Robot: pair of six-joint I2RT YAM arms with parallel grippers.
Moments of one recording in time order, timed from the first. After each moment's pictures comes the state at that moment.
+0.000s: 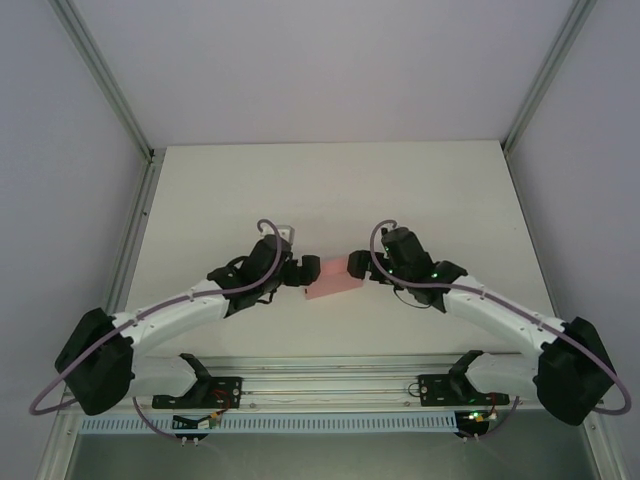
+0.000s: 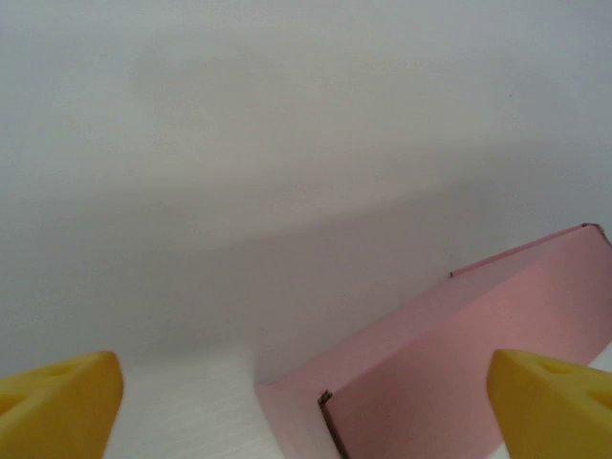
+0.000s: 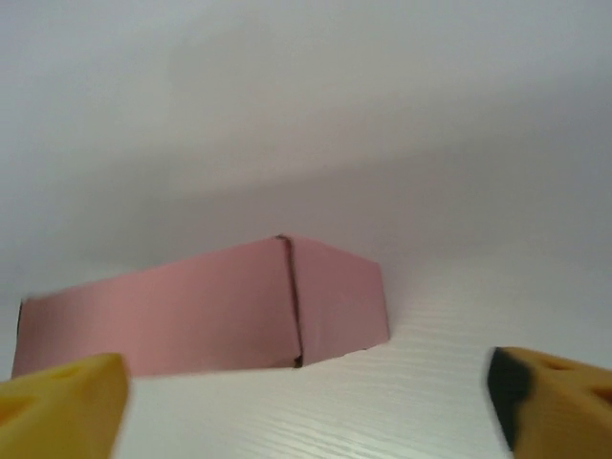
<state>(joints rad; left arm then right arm) -0.76 1.22 0.75 -0.23 -0.20 -0.57 0.69 1.16 0.75 -0.35 0.01 0.58</state>
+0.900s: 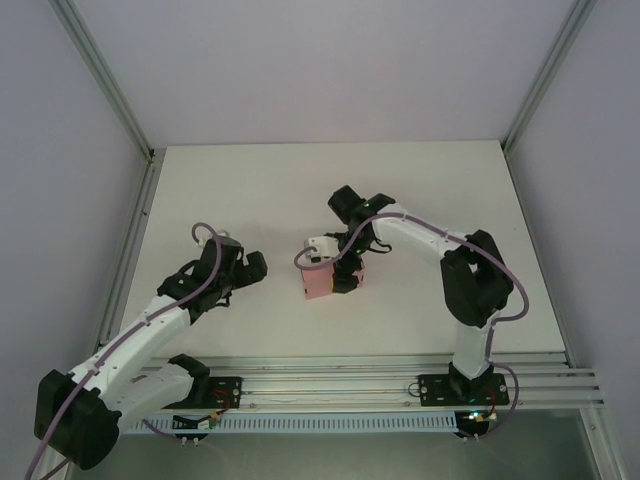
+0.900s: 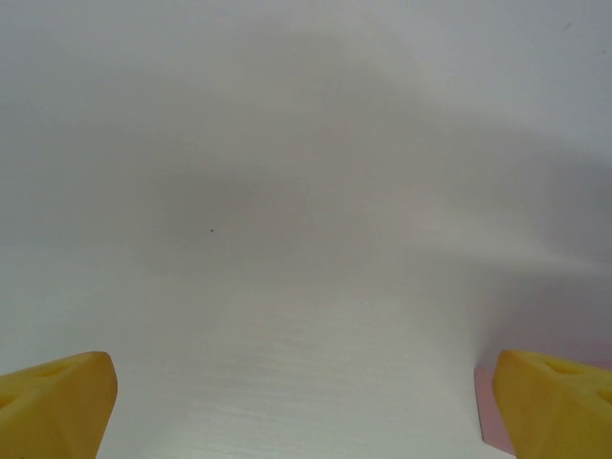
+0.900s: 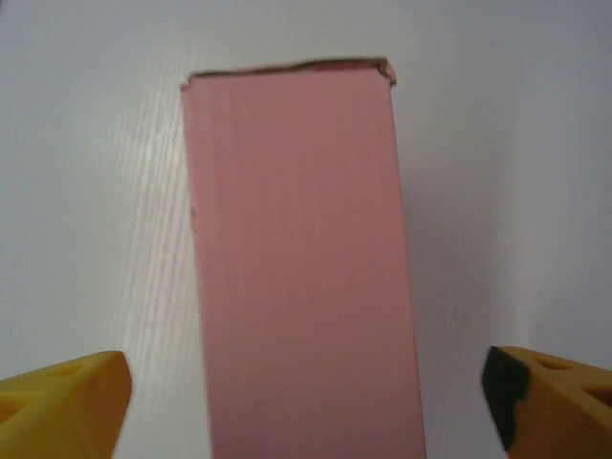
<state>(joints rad) -0.47 0.96 0.67 -0.58 -0.23 -0.70 0.69 1.88 1.46 -0.94 -0.42 -1.06</state>
